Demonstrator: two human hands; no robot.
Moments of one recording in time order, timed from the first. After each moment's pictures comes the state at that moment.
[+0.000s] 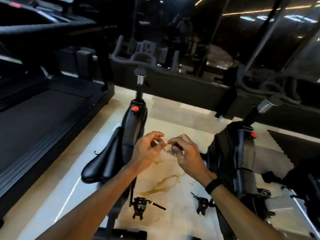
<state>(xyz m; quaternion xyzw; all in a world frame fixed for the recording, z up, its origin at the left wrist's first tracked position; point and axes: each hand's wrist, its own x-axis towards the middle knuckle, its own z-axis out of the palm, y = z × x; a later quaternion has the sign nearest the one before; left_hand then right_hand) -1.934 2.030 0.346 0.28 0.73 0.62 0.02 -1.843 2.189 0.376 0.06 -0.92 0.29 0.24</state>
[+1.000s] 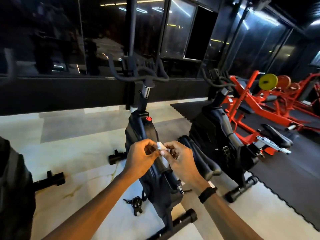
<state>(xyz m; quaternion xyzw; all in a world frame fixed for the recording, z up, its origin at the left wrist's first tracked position) -1.784 2.401 0.381 0.51 0.60 0.60 0.13 -1.630 2.464 0.407 -0.28 -0.83 0.31 0.37</state>
